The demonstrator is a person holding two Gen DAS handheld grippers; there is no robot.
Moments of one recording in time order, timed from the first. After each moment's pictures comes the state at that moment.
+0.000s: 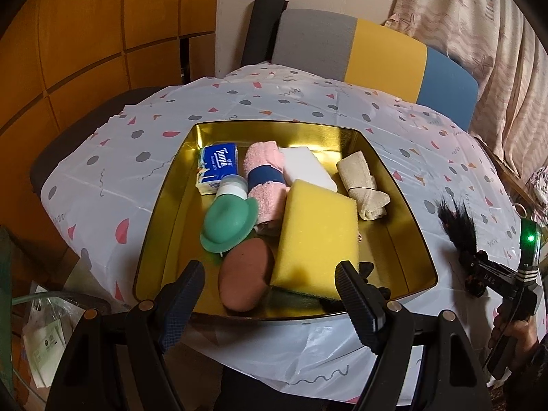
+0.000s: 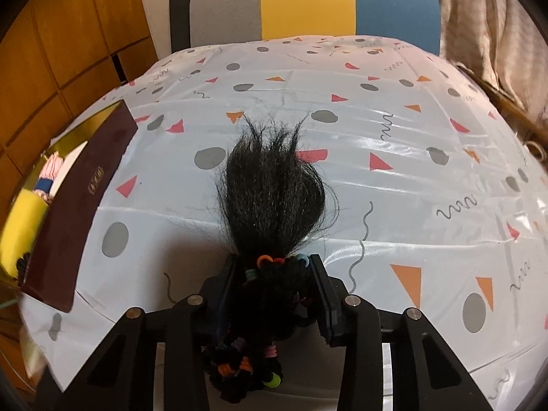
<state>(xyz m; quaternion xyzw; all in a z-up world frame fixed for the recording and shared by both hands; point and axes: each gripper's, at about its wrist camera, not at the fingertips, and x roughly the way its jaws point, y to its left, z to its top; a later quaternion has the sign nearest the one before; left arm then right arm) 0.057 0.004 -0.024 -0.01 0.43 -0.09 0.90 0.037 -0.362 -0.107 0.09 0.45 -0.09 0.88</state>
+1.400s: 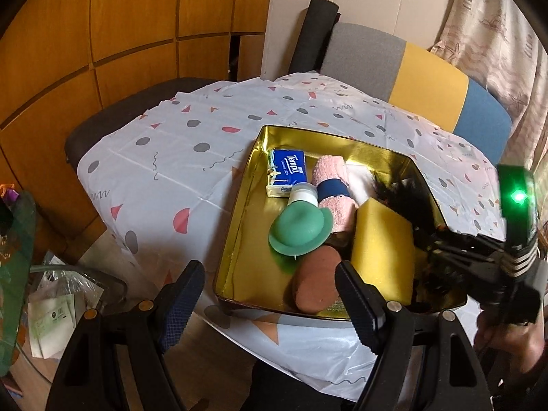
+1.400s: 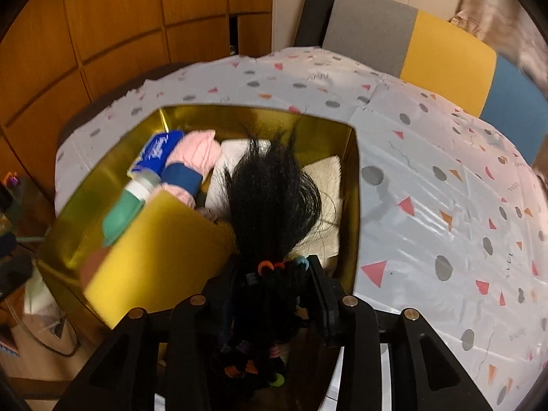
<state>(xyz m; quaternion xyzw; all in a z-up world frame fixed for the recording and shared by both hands) 0.057 0.061 -0.020 -0.05 0.42 -0.02 0.91 0.123 -0.152 -0.058 -0.04 0.46 0.07 0.89</state>
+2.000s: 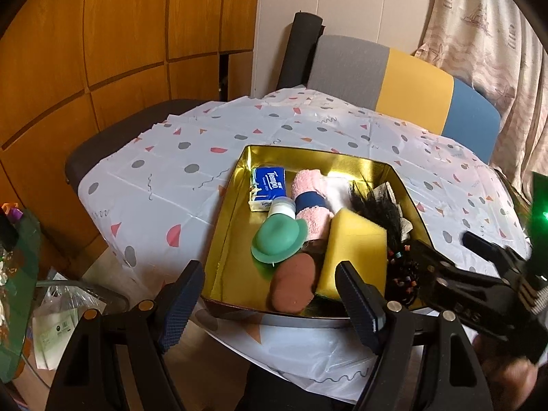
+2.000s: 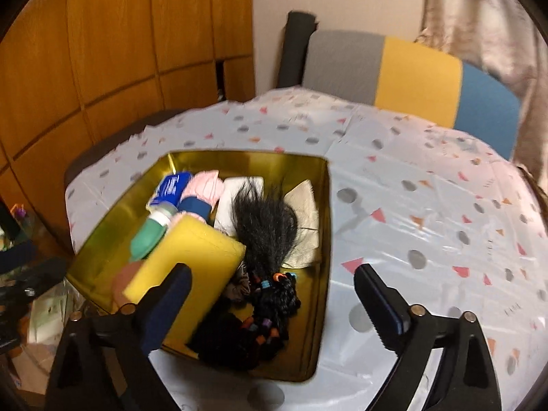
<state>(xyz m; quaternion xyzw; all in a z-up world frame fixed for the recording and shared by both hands) 0.037 0.039 0.001 -0.03 0.39 -0.02 0.92 0.059 -0.157 -0.014 0.00 0.36 0.03 0.93</state>
